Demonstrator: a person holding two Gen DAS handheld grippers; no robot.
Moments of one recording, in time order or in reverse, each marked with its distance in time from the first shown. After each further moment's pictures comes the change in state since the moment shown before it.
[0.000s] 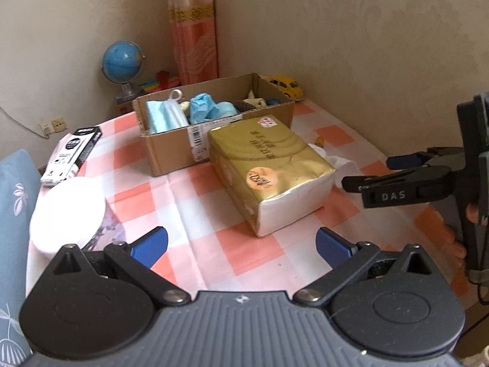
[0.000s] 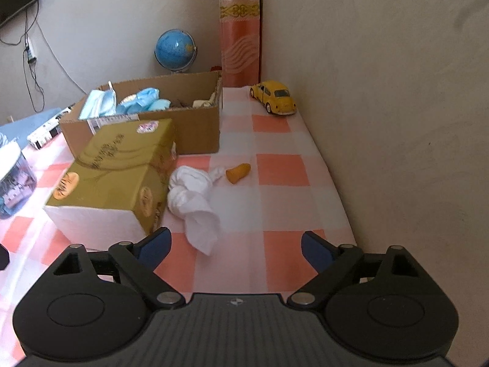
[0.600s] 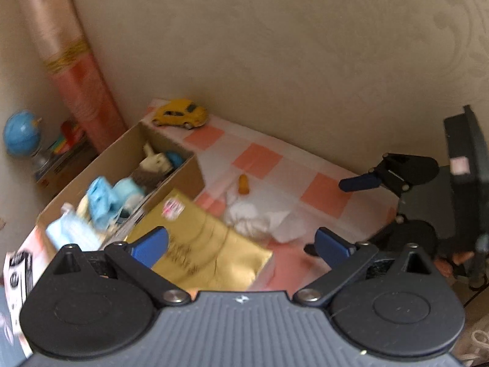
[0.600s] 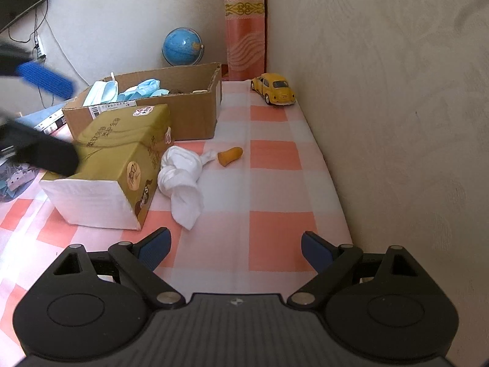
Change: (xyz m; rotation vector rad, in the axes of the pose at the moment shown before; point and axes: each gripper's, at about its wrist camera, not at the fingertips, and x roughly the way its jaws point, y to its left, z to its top) left arm 0.054 -0.063 0.101 0.439 0.088 -0.228; right arm -0.006 -0.020 -0.020 -0.016 -0.012 0.053
